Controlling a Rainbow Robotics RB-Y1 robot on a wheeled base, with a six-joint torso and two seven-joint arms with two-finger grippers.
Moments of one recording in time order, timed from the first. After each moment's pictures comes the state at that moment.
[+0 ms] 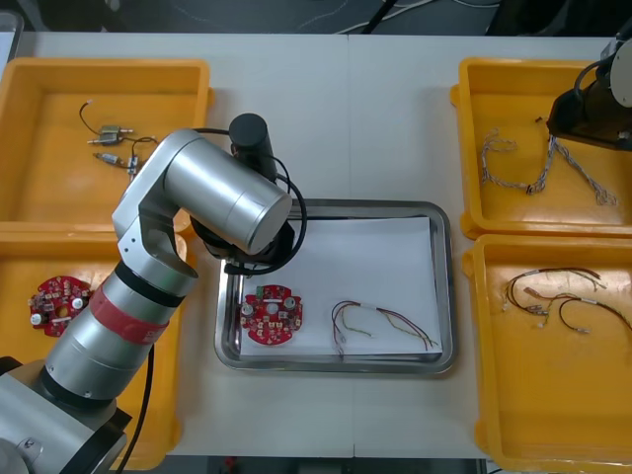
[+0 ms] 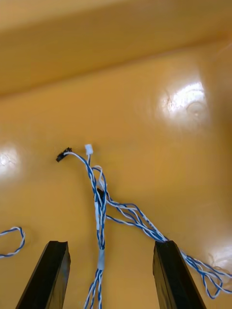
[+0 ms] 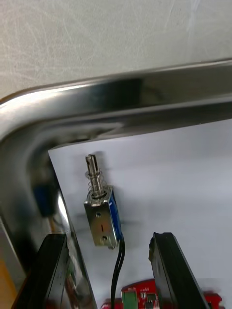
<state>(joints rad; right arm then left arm) -0.85 -0.70 0.09 -1.12 -0.47 1.27 1.16 -0.57 0.21 -0.39 -1.73 0.18 1.74 -1.09</state>
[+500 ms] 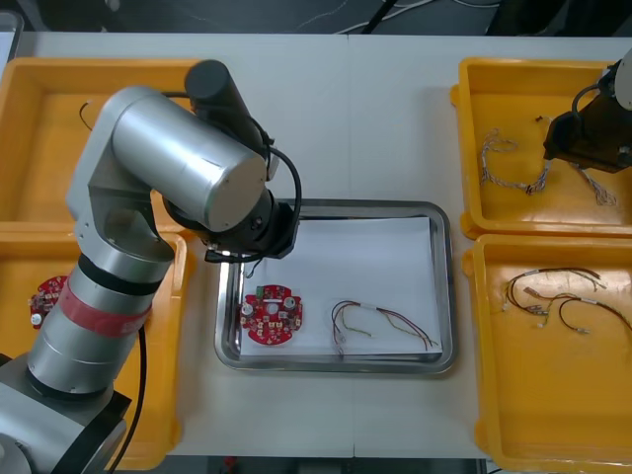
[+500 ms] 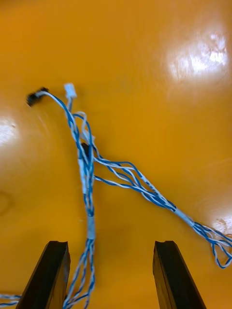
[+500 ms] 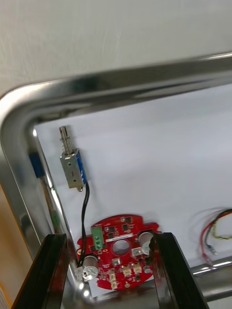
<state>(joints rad) -0.86 -0.70 0.09 -1.01 -0.56 1.32 1.21 -0.59 0.21 -0.29 -1.95 0.34 1.91 -1.09</state>
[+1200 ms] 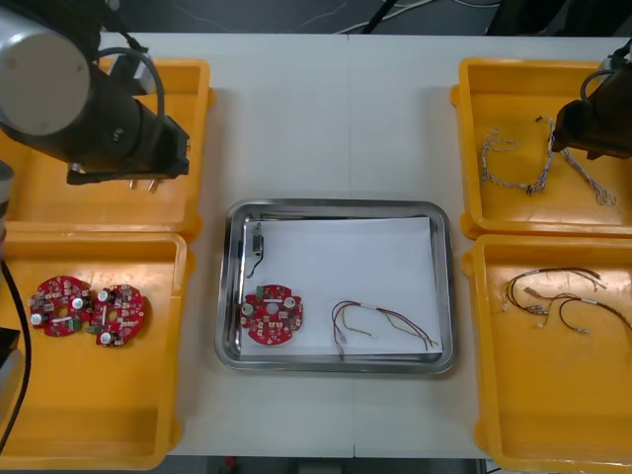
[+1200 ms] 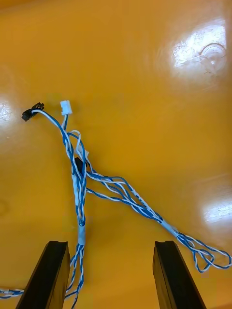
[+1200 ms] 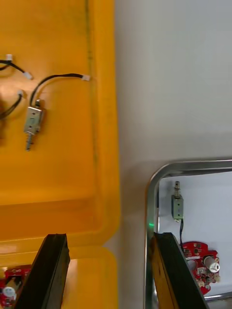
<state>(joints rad) -1.05 -0.69 0.09 -0.71 -0.58 1.32 1.38 -0.67 0.52 -0.02 -1.97 0.59 1.91 -1.09</state>
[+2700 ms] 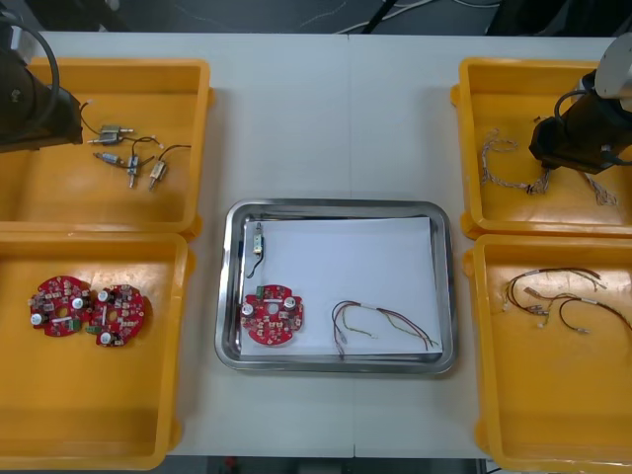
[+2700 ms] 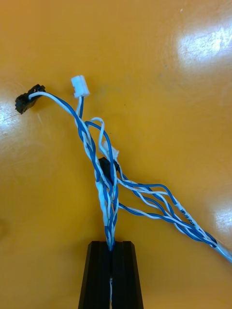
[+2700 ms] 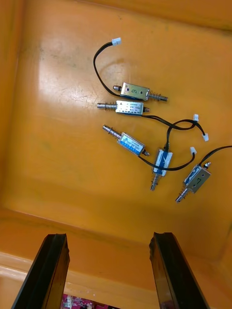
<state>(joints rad) -1.05 -0.62 0.06 -0.60 -0.54 1.20 1.38 -0.70 0.62 0.15 -1.69 0.40 1.82 -1.21</state>
